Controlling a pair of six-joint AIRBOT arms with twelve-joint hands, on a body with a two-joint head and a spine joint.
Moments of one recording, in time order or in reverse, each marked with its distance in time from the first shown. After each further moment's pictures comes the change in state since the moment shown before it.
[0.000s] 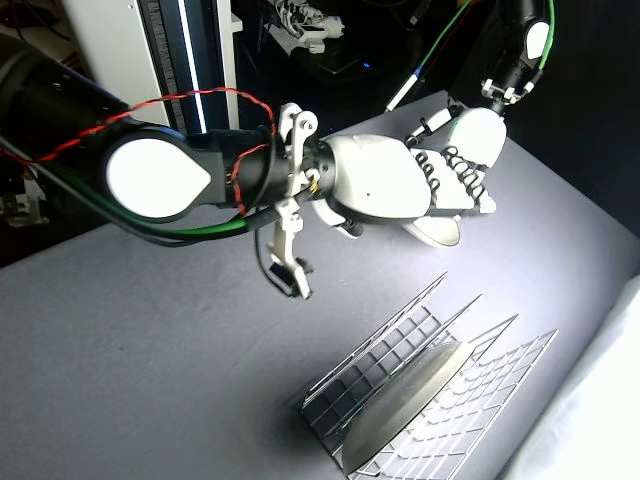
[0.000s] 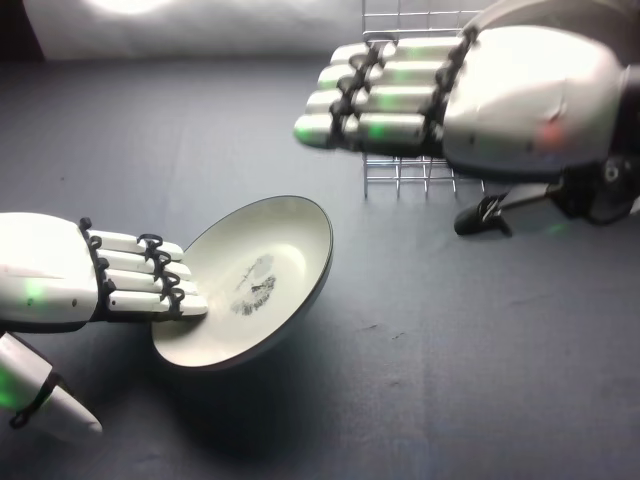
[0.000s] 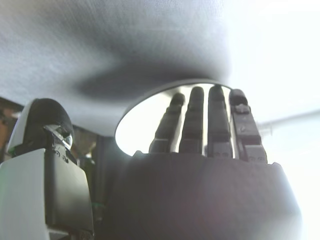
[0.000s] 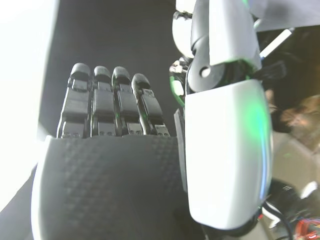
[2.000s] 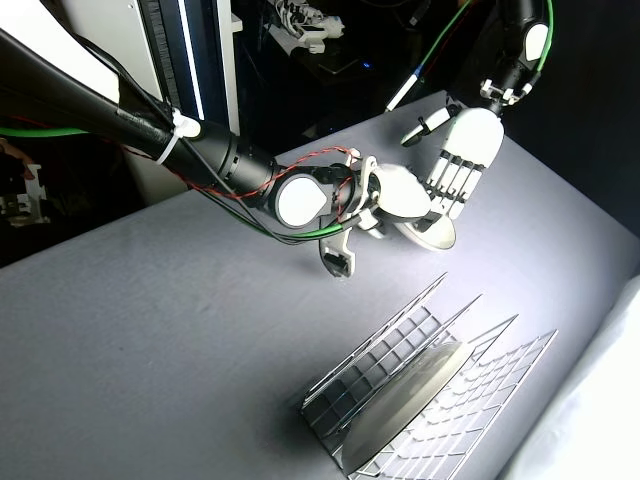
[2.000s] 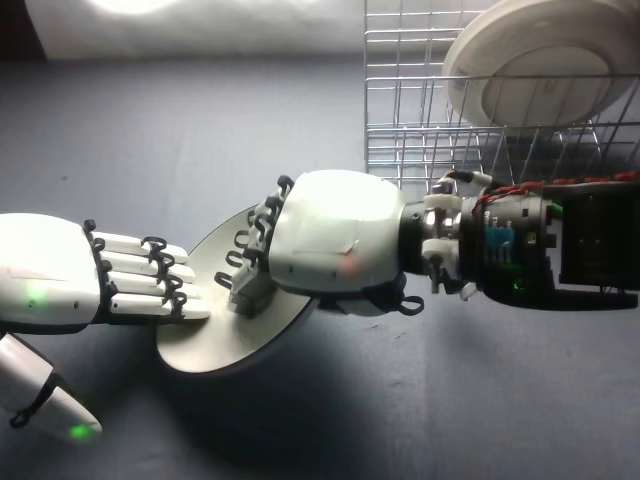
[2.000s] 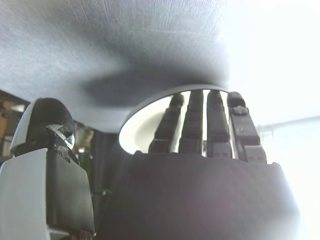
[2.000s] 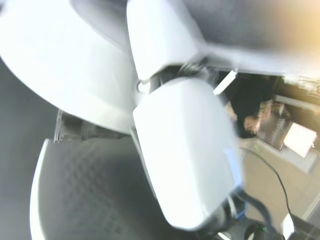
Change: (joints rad) left arm -0.027 -0.008 0.012 0.035 -0.011 0.000; right arm -0.085 -0.430 0.236 -0.011 -0.077 -0.035
